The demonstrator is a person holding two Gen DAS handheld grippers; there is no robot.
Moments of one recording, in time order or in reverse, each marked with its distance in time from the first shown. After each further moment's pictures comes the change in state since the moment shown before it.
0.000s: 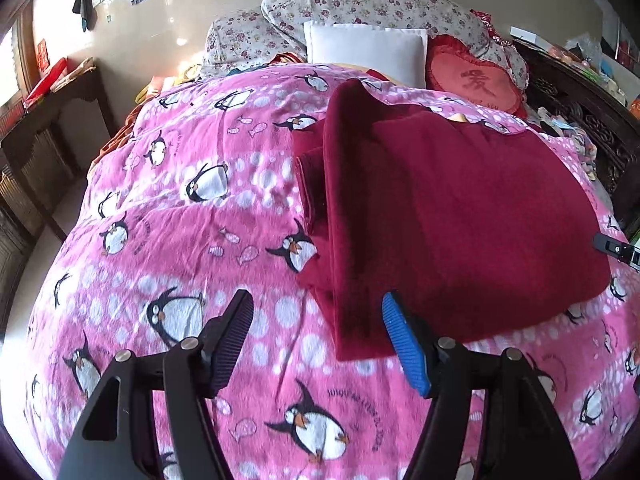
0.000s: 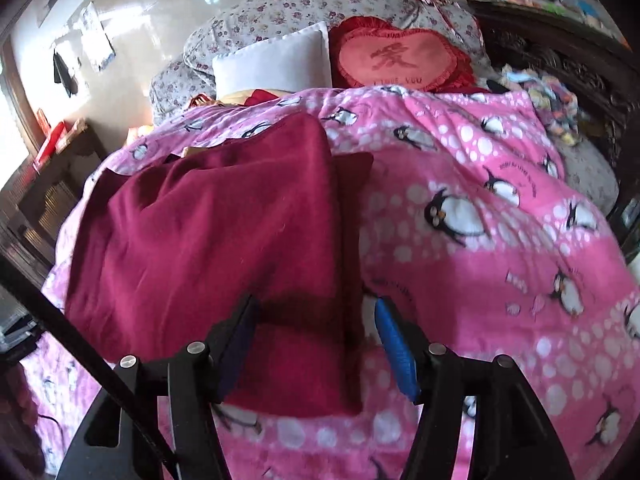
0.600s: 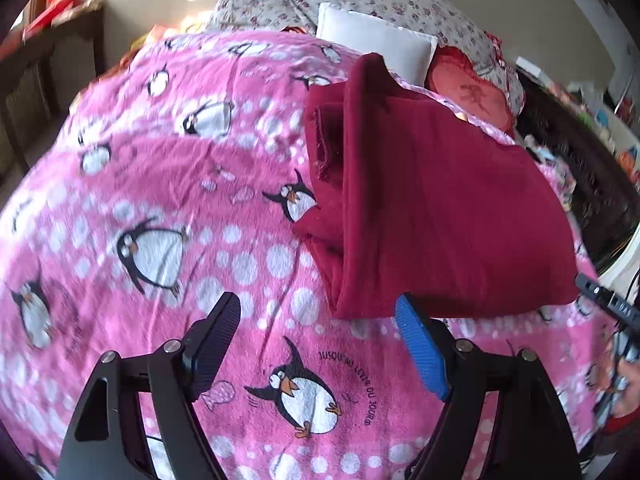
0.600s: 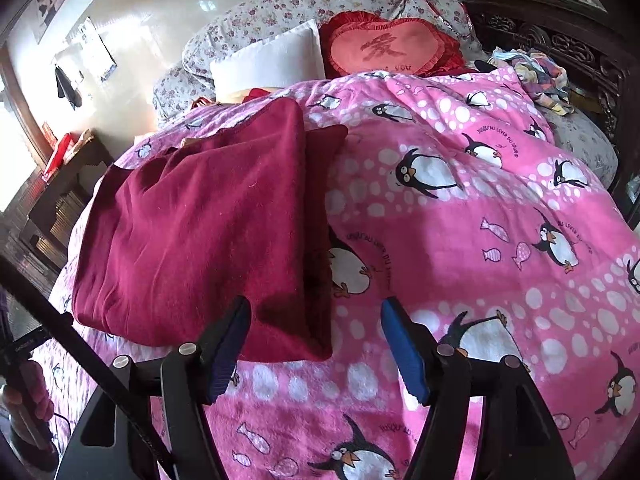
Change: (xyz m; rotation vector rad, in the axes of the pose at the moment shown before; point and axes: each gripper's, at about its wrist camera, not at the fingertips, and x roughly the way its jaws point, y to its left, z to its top) left arm 0.015 0.033 -0.030 -0.177 0.057 -0.177; right arm -0.014 -0.025 -0.031 0.032 -0.008 0.043
